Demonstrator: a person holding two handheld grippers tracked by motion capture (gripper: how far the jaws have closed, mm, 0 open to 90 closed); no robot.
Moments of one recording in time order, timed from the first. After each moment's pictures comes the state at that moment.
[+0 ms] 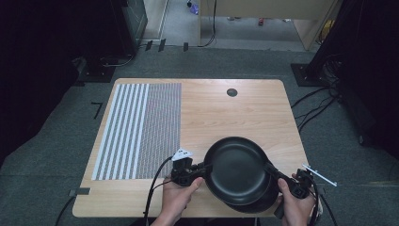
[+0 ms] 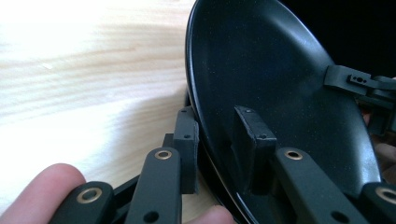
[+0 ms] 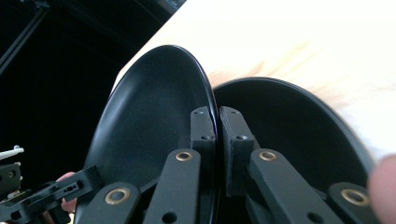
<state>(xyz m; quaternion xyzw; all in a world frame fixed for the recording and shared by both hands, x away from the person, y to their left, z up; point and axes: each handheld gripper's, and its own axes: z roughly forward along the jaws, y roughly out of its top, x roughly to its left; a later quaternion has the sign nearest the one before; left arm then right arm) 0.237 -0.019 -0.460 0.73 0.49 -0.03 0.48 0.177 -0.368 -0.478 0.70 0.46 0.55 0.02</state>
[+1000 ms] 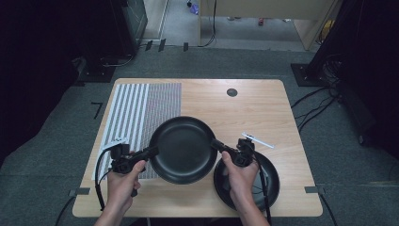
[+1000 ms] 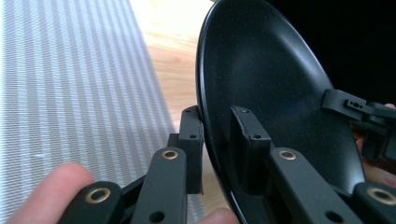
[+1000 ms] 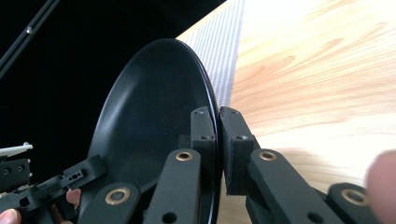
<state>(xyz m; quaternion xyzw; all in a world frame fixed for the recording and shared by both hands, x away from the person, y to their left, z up) 0.262 0.136 -0.431 0.64 0.57 0.02 0.51 0.261 -0.221 -0.441 0.64 0.53 0.56 -0.02</state>
